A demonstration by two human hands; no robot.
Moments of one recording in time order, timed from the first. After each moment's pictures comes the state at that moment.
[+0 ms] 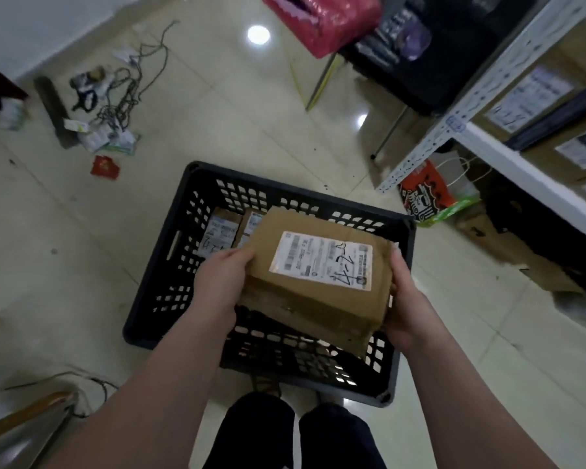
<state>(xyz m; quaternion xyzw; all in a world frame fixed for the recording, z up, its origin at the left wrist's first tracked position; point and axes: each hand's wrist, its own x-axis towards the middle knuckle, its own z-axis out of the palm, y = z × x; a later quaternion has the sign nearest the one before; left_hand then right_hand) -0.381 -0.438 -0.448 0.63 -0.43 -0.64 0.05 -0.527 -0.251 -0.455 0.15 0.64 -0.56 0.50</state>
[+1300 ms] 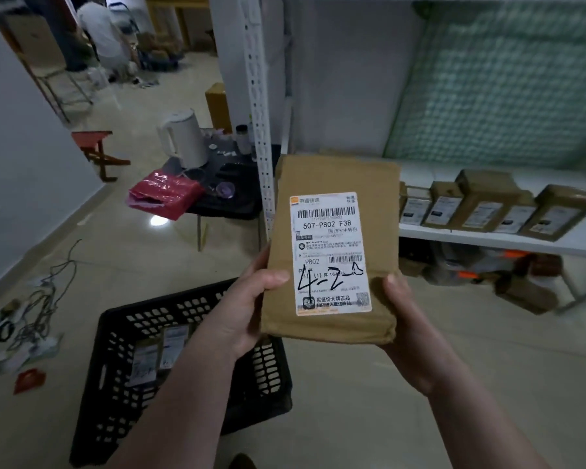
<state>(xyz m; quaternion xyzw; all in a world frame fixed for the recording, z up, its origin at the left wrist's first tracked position) -0.402 -0.190 -0.199 0.10 -0.53 -0.84 -0.08 -0.434 0.023 -0.215 -0.05 0.57 -0.78 0.27</state>
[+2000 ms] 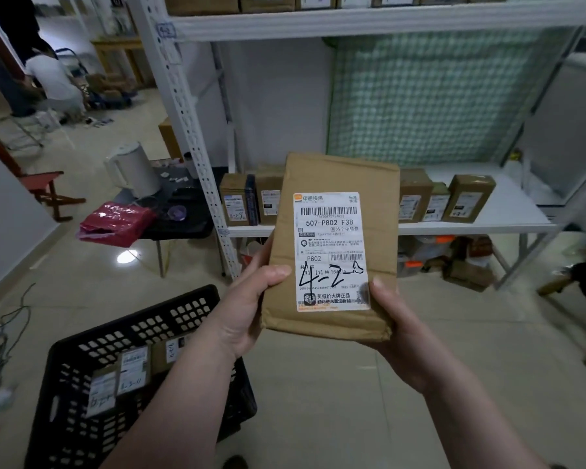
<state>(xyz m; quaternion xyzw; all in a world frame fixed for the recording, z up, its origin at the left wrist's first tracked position) -0.379 -0.056 -0.167 0.03 -0.55 -0.83 -0.10 -0.378 0.151 -0.188 -0.04 0.56 -0.80 0.23</state>
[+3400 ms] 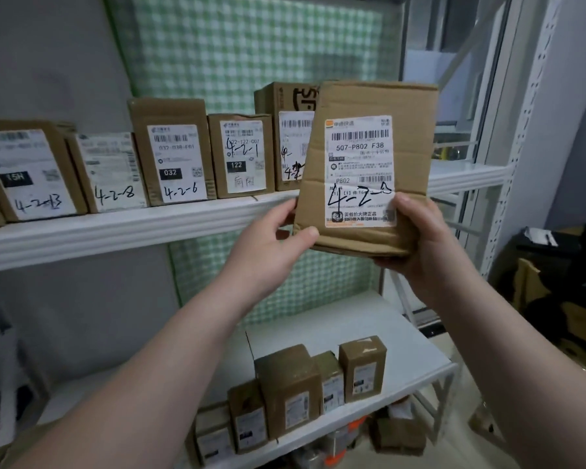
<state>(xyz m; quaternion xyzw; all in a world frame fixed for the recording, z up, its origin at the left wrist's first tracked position) -0.882 0.260 0.029 -0.27 -0.80 -0.53 0.10 -0.854 0.466 0.011 0.00 0.59 -0.77 -0.24</state>
